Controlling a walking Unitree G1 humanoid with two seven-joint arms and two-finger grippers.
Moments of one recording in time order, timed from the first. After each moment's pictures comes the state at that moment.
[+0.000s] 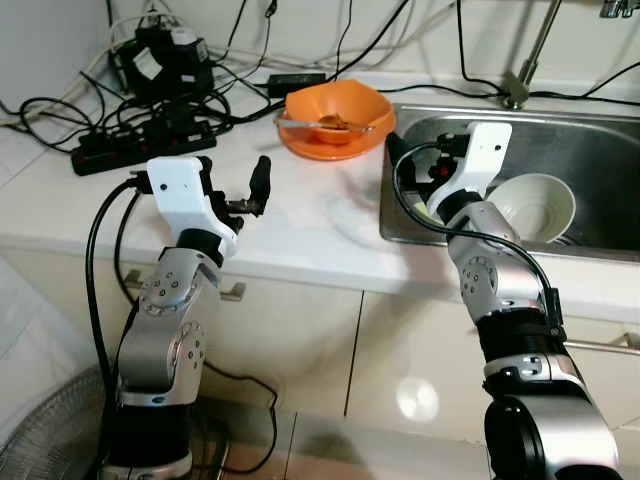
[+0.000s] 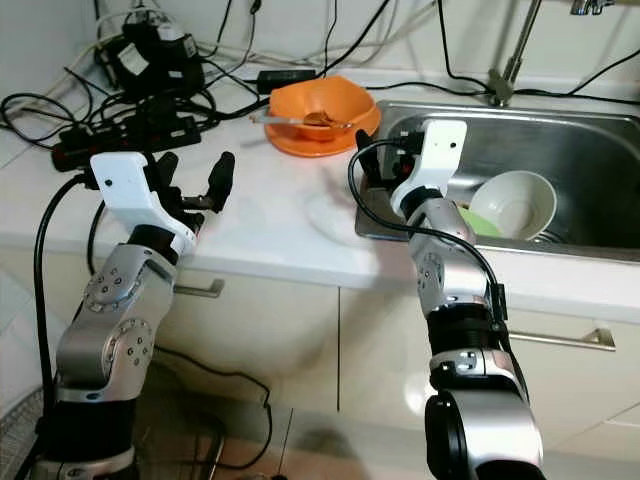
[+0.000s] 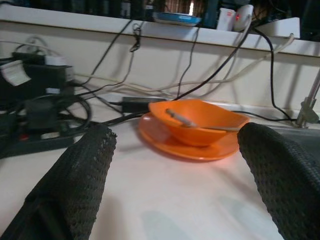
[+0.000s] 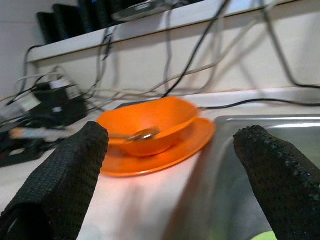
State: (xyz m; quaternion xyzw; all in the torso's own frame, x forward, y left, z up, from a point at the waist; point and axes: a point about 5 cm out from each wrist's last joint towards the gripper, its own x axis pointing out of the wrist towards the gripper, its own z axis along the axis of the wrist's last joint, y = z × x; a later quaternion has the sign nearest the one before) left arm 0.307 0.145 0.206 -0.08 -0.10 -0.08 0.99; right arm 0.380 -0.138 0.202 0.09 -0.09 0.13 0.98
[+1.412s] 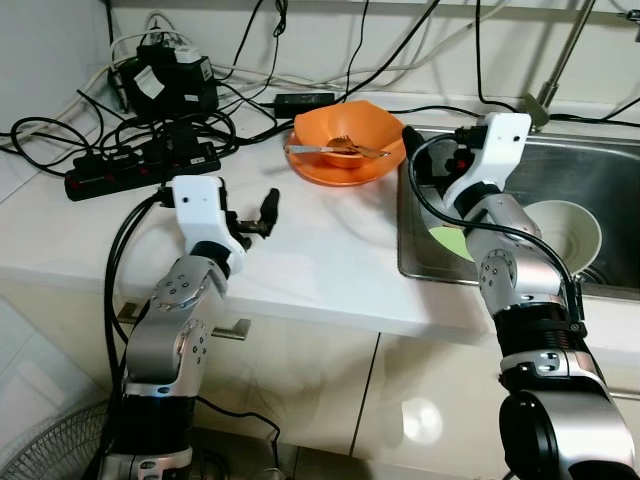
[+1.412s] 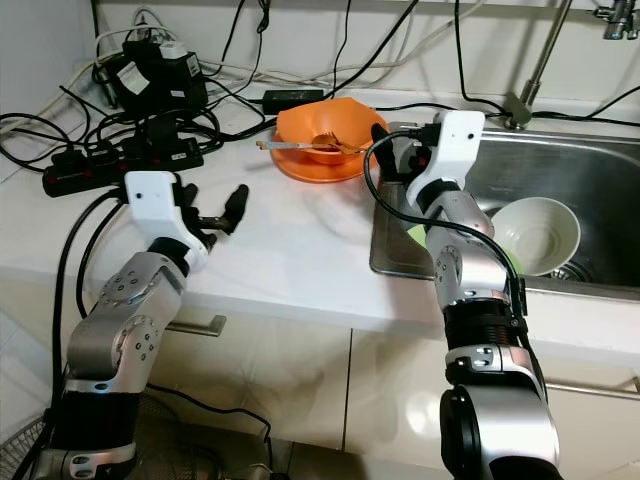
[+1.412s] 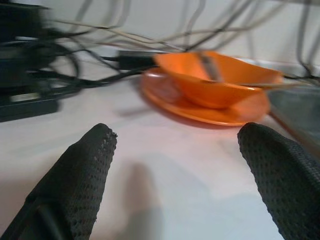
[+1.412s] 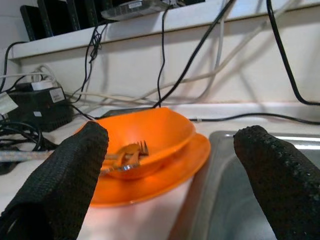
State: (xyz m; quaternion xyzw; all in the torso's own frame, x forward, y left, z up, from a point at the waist) left arm 0.322 0.134 0.178 -0.07 0.00 -0.11 0.99; right arm 0.378 -0.160 0.206 0.07 -0.08 0.12 0.99
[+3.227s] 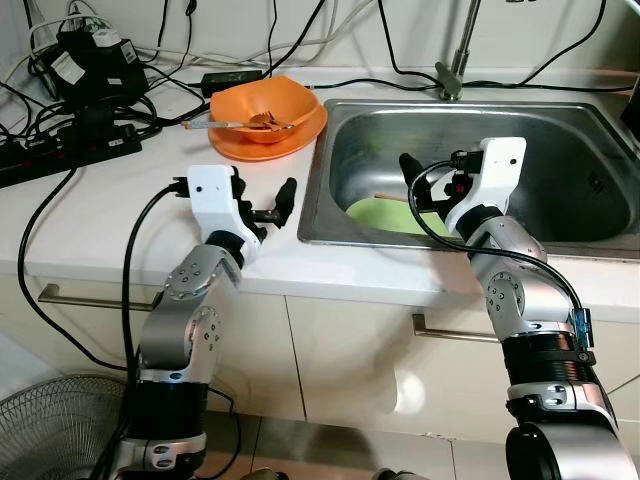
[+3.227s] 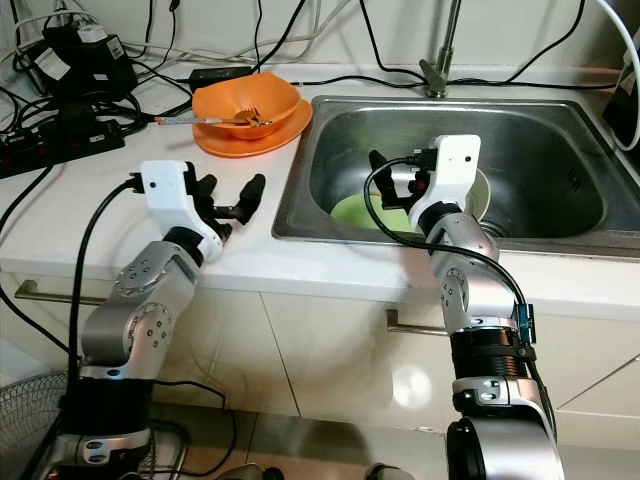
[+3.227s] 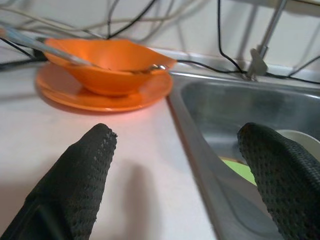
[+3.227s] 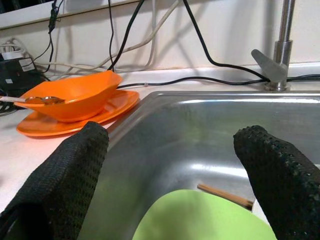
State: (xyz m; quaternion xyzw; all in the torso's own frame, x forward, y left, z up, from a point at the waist) left arm 0.327 0.136 0.187 -0.10 -0.02 -0.11 0.99; right arm 0.363 -0.158 0.193 0.05 -0.05 0.13 0.99
